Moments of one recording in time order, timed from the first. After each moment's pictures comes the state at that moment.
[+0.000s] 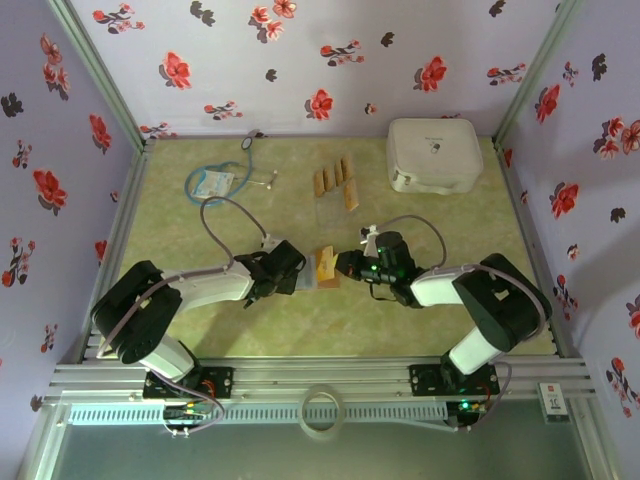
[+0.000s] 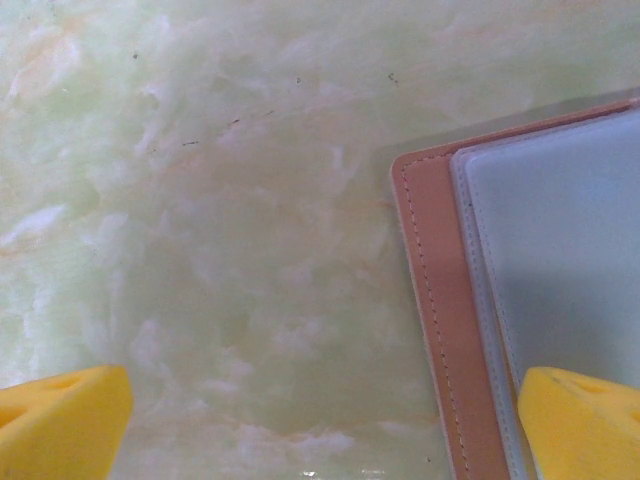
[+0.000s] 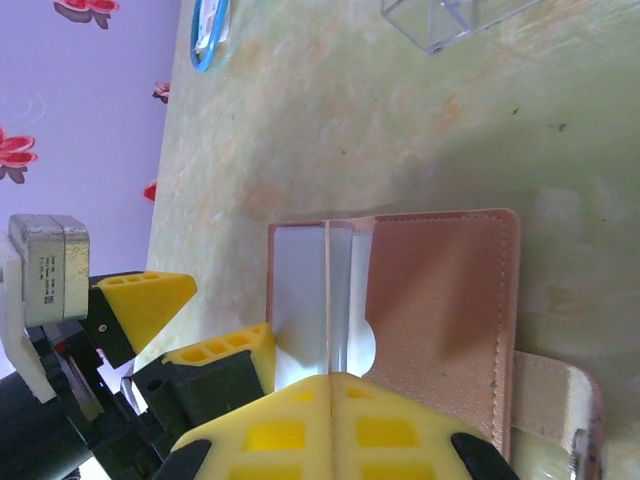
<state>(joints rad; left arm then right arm) -0.86 1.56 0.77 -0.41 -0.50 -0.54 0.61 1.58 0.46 0.63 -0.46 0.91</state>
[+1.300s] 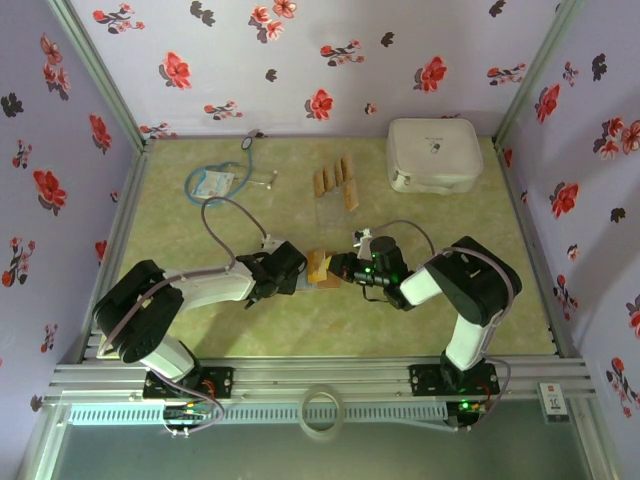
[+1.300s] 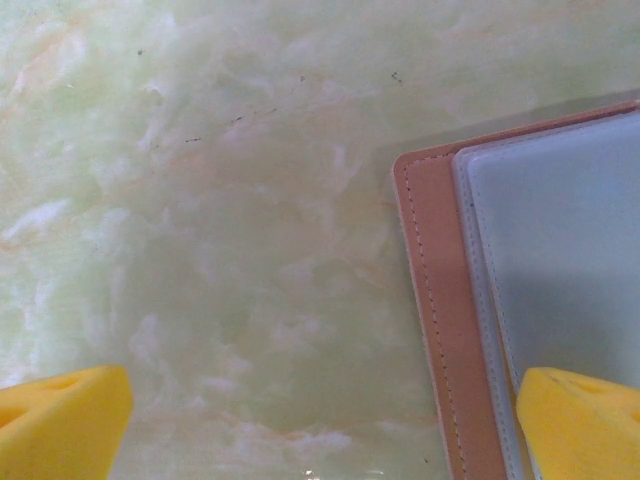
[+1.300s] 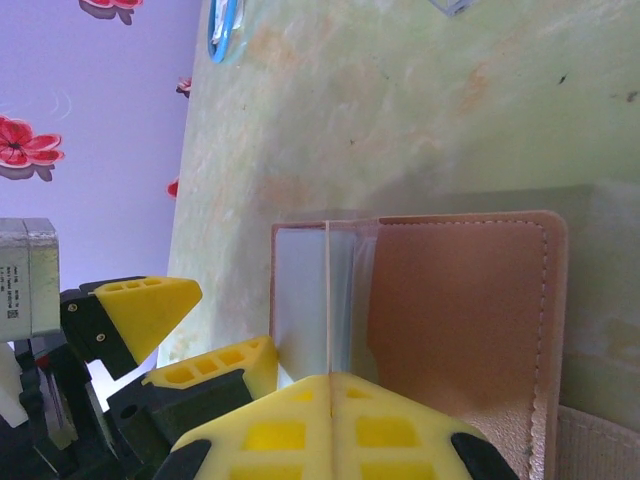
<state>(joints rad) -0.87 1.56 0.77 -0.42 -0.52 -0.57 0.63 1.78 0.46 0.89 -0.49 0.98</state>
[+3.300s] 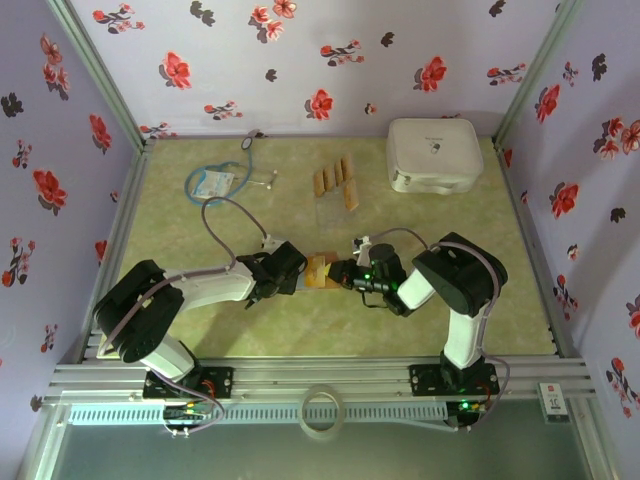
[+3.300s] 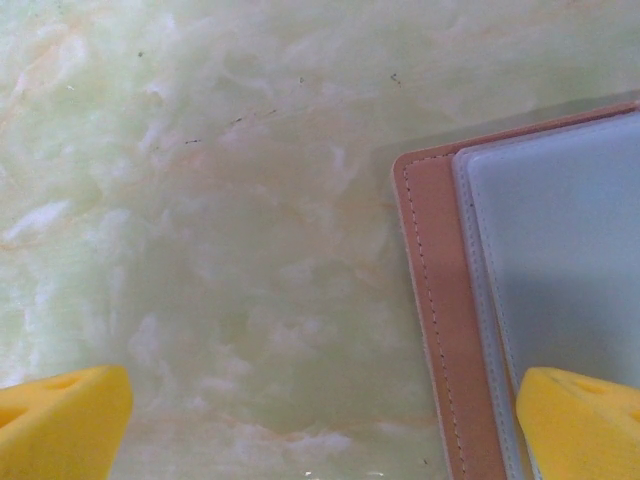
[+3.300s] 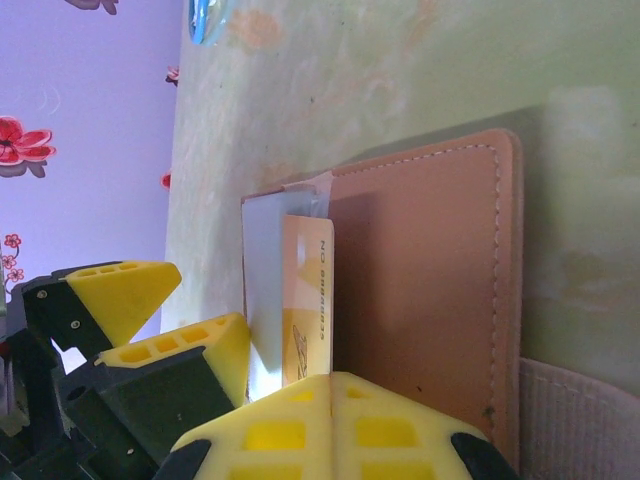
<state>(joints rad) -0.87 1.57 0.77 -0.41 -0.52 -0.57 0.65 1.87 0.42 1.01 -0.50 1.04</state>
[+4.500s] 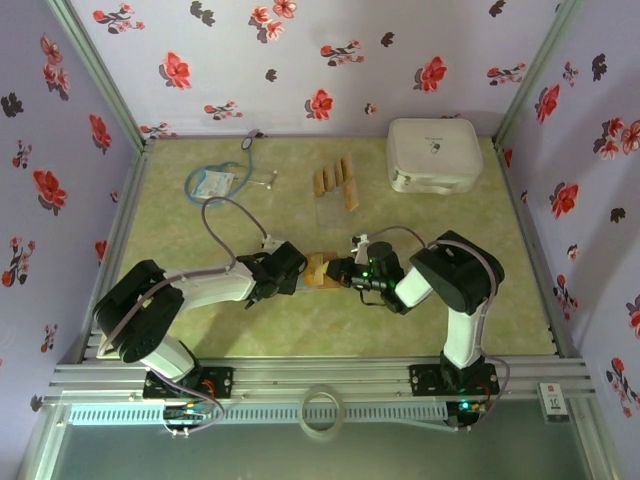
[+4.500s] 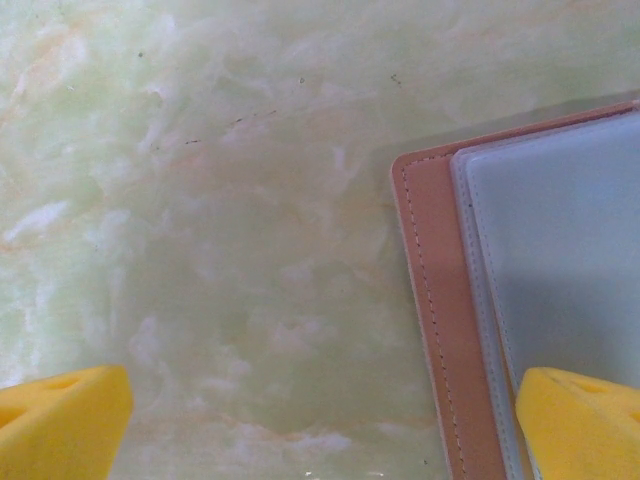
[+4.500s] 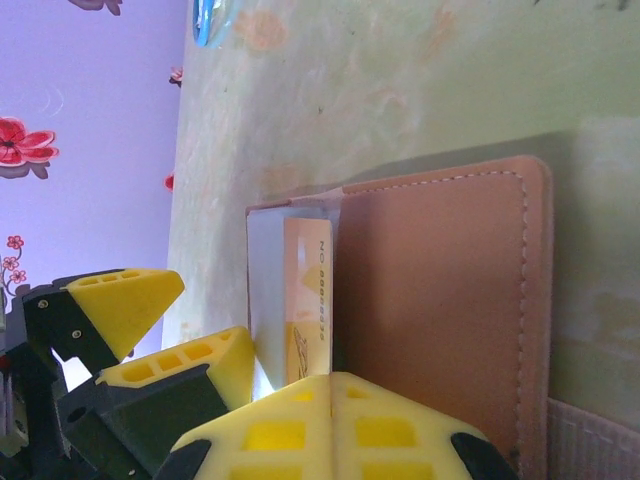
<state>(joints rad) -0.87 1.57 0.77 -0.41 -0.52 -0.57 0.65 1.90 0.46 1.01 -0.50 1.04</state>
